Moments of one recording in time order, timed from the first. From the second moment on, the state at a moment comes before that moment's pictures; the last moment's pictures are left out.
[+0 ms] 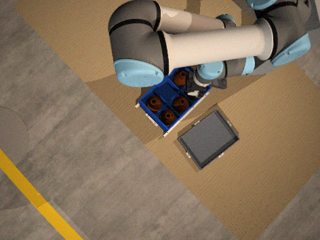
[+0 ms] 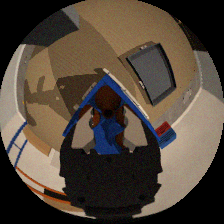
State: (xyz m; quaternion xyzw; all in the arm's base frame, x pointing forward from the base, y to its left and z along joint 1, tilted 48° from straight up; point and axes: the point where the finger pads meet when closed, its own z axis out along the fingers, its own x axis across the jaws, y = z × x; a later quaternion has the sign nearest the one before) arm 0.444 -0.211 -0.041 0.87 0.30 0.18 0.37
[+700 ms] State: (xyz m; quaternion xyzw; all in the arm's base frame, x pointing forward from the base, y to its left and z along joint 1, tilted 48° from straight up) arm 0.439 -0.206 -0.035 0.87 0.30 0.18 0.37
